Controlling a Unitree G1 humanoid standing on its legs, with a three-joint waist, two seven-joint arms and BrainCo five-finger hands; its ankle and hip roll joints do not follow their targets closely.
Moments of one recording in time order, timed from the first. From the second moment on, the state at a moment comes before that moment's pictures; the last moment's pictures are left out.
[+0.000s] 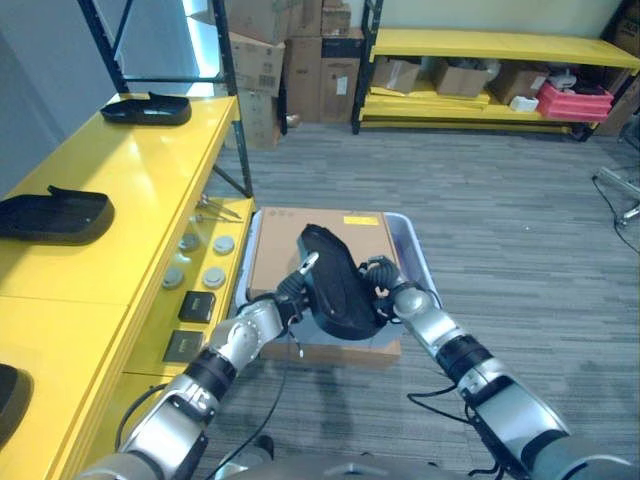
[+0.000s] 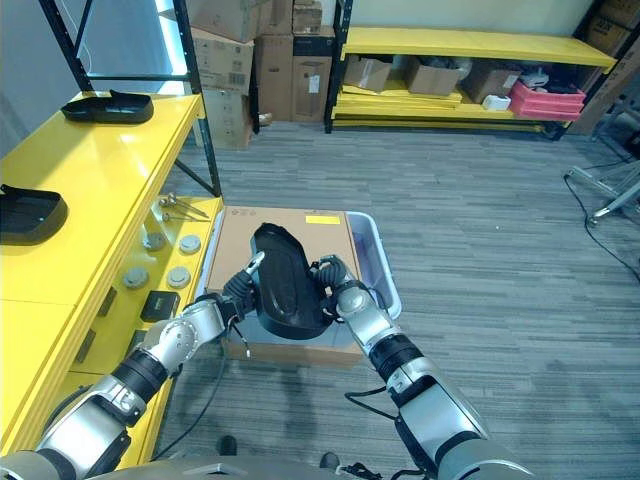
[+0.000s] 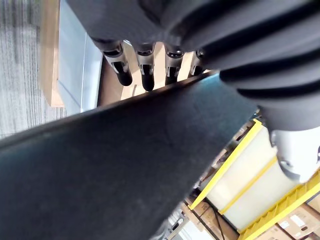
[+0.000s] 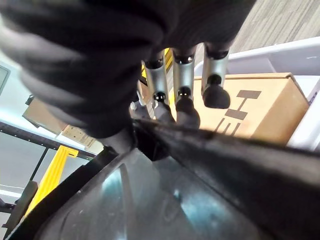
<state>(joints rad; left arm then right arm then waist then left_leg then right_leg) -0.43 0.15 -0.48 0.47 -1.00 0.35 0.12 -0.52 -0.37 0.51 0.60 0.07 0.25 -0.17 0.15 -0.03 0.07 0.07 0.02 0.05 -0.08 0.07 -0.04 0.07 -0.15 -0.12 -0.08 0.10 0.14</state>
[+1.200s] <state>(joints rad) -0.44 0.25 -0.69 0.40 -0.78 0.38 0.14 -0.52 -0.34 0.50 0.59 0.29 0.26 -0.29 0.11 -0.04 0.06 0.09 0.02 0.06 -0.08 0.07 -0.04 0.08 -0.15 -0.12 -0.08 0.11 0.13</state>
